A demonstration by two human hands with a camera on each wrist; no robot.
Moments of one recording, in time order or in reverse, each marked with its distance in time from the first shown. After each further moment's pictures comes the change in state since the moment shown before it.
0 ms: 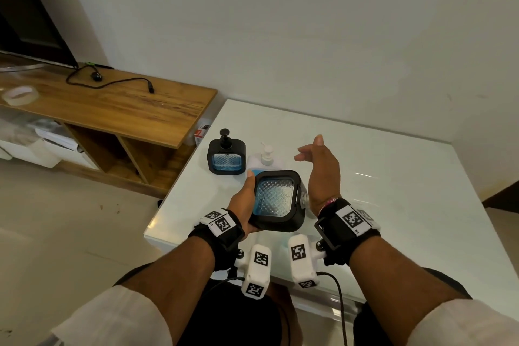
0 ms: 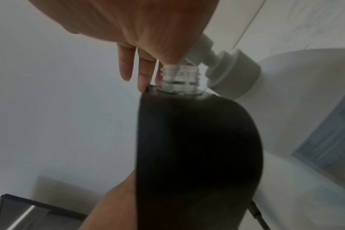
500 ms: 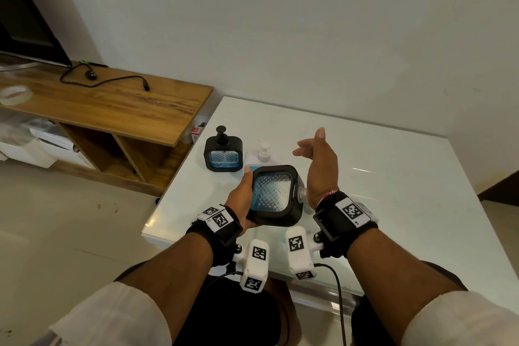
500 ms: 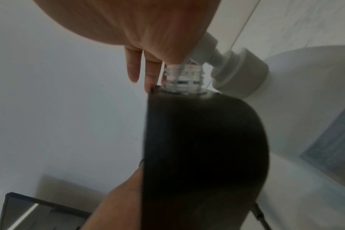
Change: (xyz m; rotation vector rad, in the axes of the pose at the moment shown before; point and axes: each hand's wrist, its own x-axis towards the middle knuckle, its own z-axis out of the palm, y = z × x) left_hand 0.004 0.000 -0.001 -0.008 -0.026 0.011; right_hand 0.004 -0.004 0.002 0.048 0.035 0.086
